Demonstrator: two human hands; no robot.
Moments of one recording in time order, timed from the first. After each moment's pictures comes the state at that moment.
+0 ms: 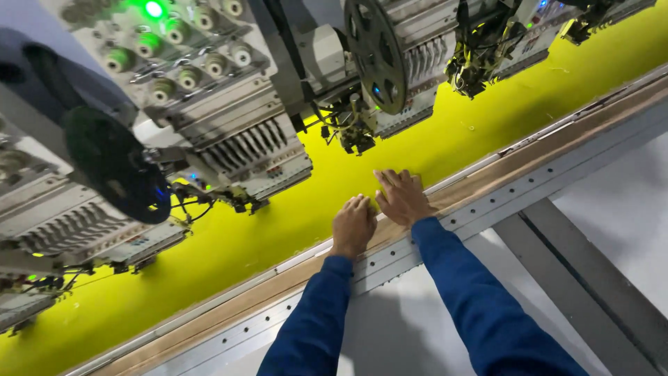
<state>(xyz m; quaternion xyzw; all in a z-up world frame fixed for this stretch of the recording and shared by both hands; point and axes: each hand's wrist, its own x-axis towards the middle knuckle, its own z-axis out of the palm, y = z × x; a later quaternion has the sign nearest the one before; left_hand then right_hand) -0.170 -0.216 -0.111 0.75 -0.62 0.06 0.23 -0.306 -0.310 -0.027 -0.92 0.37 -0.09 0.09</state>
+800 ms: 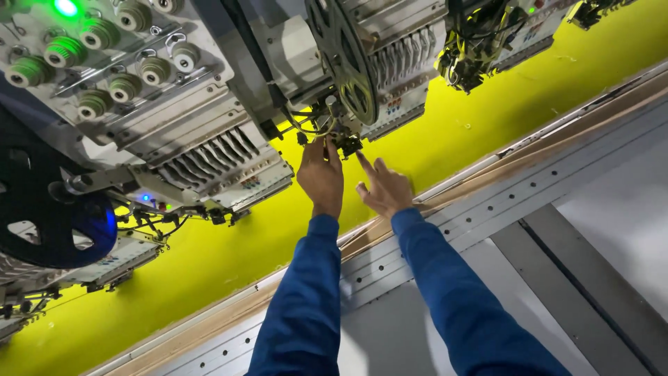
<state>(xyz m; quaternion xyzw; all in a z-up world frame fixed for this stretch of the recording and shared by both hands) -0.141 -0.300 0.019 0.75 -0.43 0.23 0.45 -0.277 -0.346 -0.028 -0.90 0.41 -0.06 0.13</state>
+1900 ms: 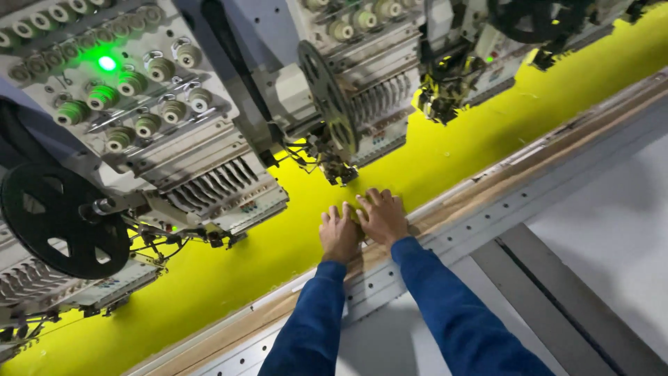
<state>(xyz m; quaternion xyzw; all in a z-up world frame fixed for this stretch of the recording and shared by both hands) -0.192 -0.257 -0.041 0.84 -0.54 0.02 0.06 -0.305 -0.337 -0.016 -0.91 0.39 -0.09 0.10</state>
